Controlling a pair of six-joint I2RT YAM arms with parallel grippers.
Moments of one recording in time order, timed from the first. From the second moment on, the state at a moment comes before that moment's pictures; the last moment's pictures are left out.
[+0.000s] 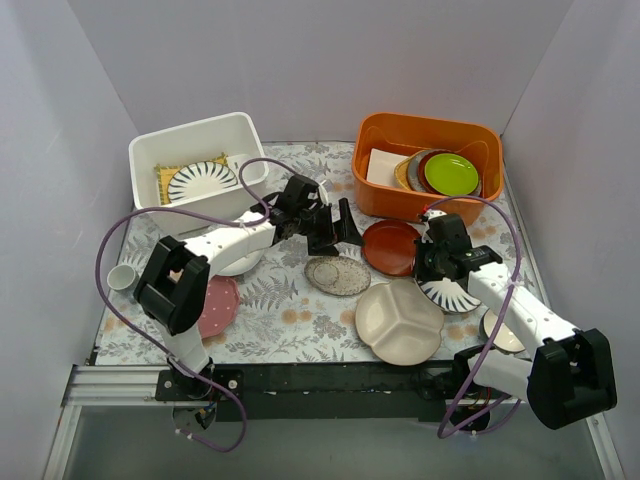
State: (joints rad) left arm -0.65 1.72 1.23 -0.28 0.49 -0.80; right arm 0.35 1.13 0.71 -0.53 -0.05 0.26
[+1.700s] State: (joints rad) left arm -0.81 2.13 1.60 -0.21 0.56 -0.95; right arm 0.37 1.01 0.70 -0.54 -0.13 0.29
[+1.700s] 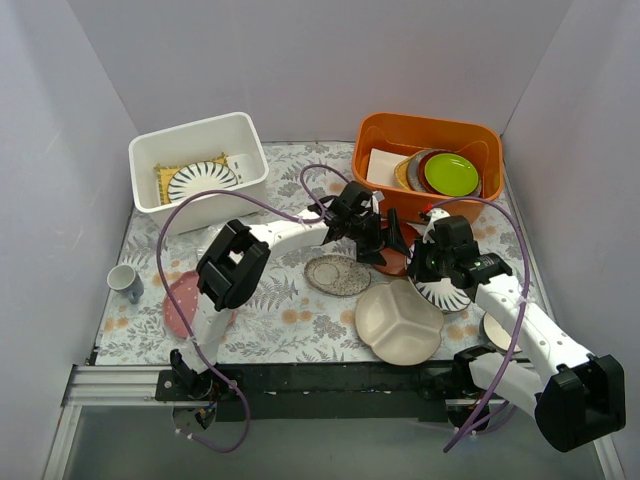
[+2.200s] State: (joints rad) left arm -0.86 2.22 1.66 -0.16 0.57 -1.00; right arm 0.38 1.00 0.69 -0.54 -0.15 0.29
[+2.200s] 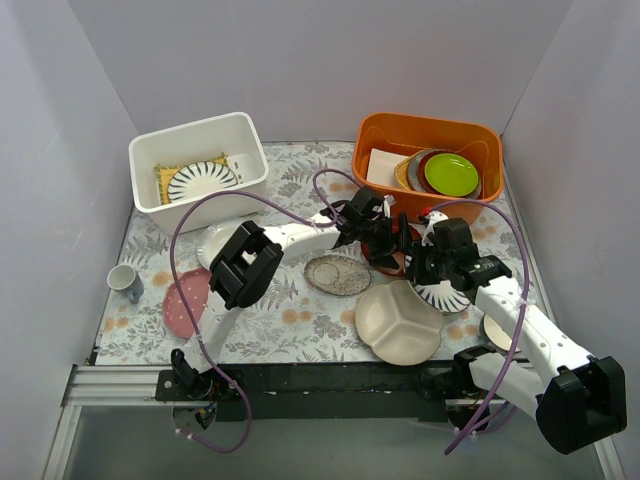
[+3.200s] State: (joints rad) left arm -0.90 2.31 1.74 -0.15 0.59 -1.05; right arm 0.38 0.98 0.67 -0.55 -0.15 0.30
